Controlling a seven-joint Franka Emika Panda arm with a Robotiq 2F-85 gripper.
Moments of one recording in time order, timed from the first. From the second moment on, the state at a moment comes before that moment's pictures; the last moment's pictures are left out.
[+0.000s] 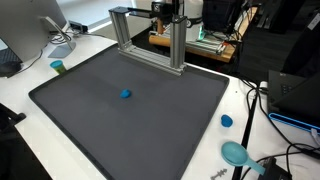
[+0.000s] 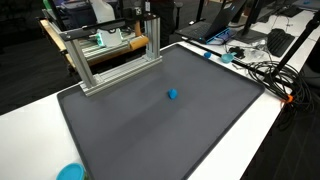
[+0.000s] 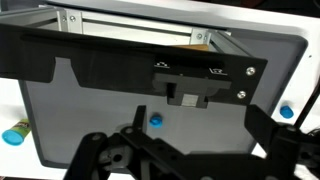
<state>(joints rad) -0.01 -0.83 -0.03 -2.59 -0.02 1.91 -0.14</state>
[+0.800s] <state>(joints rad) -0.01 -0.80 0.02 -2.66 -0.03 2.06 -0.05</state>
